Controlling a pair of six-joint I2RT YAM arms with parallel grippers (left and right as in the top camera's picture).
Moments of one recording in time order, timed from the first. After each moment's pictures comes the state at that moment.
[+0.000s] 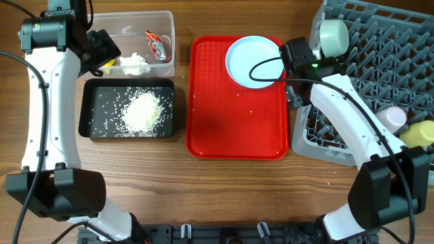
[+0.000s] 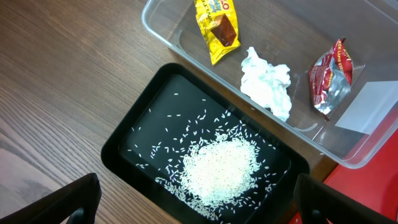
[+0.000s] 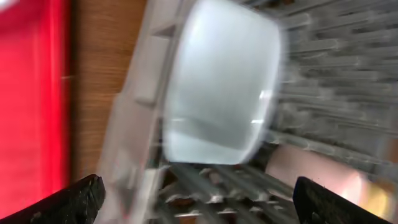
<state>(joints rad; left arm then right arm) 0.07 1.79 1.90 -1.32 -0.22 -0.52 0.28 1.72 1.34 -1.01 0.53 0.09</state>
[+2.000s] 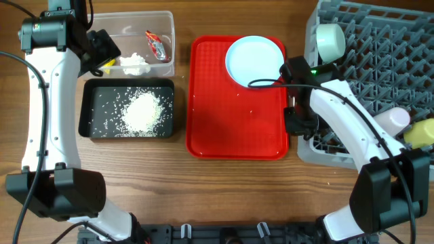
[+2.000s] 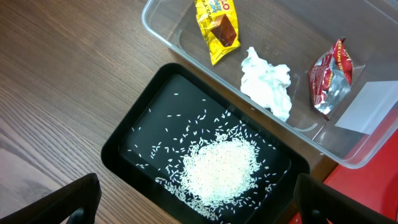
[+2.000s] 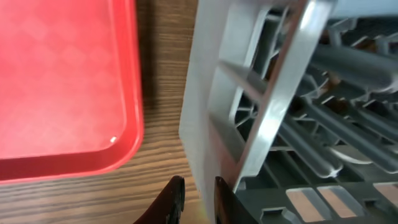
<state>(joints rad) 0.07 1.79 1.90 -1.32 -0.22 -0.52 0.28 1.70 1.27 -1.29 0.19 0.27</state>
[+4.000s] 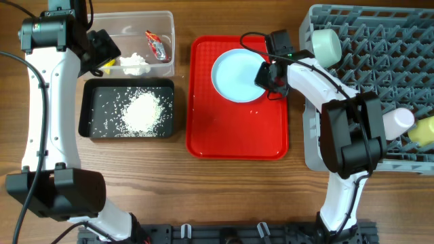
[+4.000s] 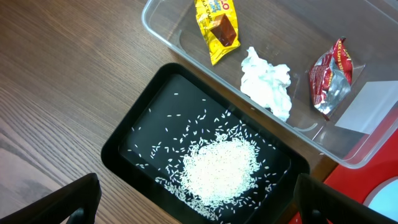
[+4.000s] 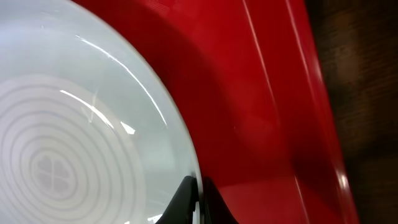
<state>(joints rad) 0.07 1.79 1.90 -1.32 -0.22 -0.52 0.26 2.11 1.47 -0.62 -0.01 0.63</state>
